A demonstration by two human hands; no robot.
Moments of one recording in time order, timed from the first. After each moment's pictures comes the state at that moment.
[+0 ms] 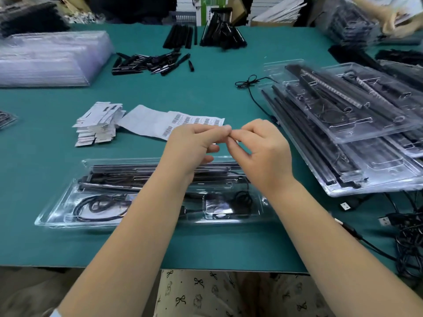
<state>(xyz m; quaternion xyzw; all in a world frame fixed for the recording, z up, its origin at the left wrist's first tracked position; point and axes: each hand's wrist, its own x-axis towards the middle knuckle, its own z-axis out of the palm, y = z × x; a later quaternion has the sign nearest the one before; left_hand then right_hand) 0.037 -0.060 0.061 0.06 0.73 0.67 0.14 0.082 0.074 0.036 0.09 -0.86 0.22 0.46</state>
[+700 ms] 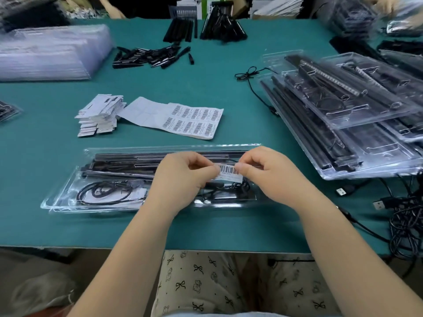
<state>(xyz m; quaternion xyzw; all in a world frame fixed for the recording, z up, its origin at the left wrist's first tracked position) 0.094 -0.091 0.038 0.07 0.84 0.53 0.11 0.132 0.090 0.029 -0.03 -0.92 0.39 0.03</state>
